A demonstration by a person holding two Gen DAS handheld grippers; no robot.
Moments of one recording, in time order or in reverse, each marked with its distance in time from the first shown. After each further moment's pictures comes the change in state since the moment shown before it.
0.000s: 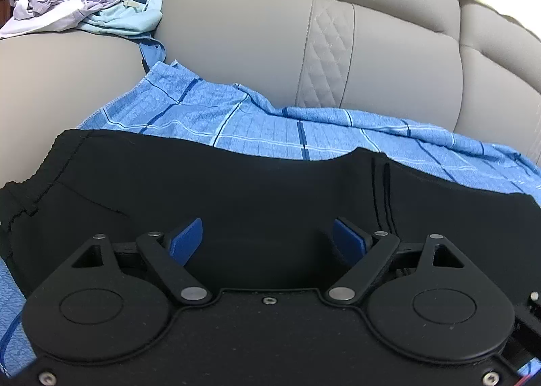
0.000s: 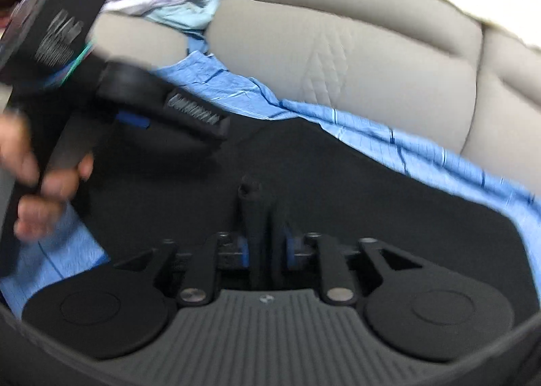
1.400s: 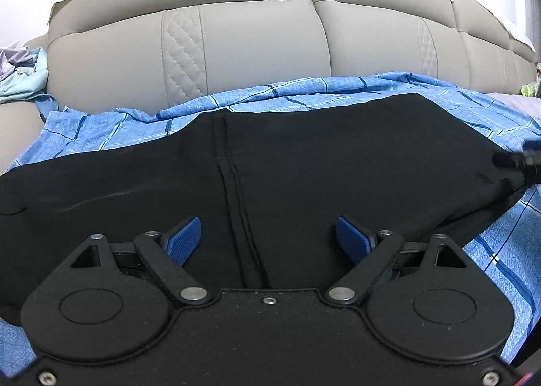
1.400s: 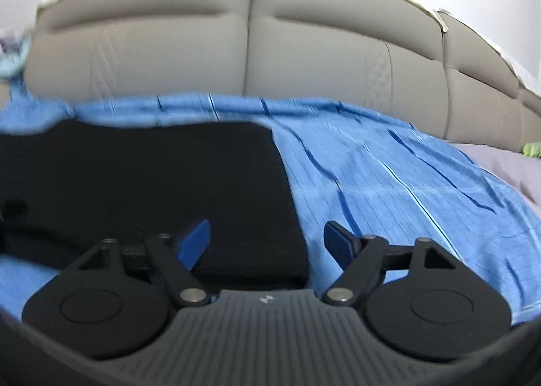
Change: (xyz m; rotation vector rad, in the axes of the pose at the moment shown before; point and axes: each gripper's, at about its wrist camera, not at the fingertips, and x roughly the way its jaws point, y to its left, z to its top) left arm -0.036 -0.082 -0.079 0.364 -0.053 -0.233; right arm -0.107 -0.145 -0.088 0.403 0.008 -0.438
